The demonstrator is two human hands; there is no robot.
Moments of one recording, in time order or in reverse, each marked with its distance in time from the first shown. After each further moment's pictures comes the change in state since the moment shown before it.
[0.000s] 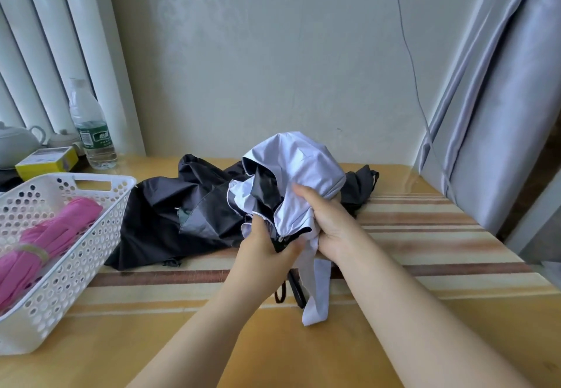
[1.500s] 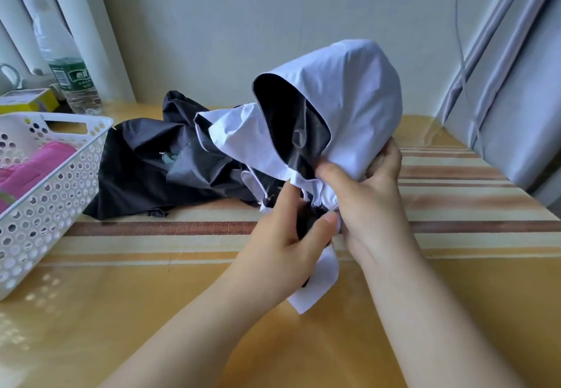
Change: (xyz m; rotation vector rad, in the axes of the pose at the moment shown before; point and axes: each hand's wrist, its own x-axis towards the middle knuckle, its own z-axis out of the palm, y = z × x) left_hand -0.038 -0.006 0.023 -0.073 -0.160 0.236; right_hand -0.042 0.032 -0.026 -0.039 0.196 -0.425
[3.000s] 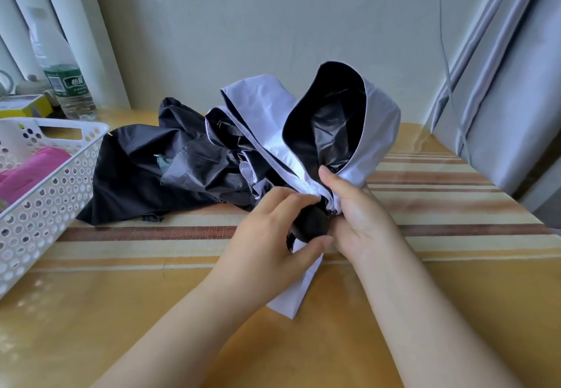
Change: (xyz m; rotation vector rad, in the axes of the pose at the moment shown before) left_hand 0.009 -0.024 -0.007 0.478 0.102 0.349; right_hand 0.013 0.007 -0.008 0.314 -0.131 0.480
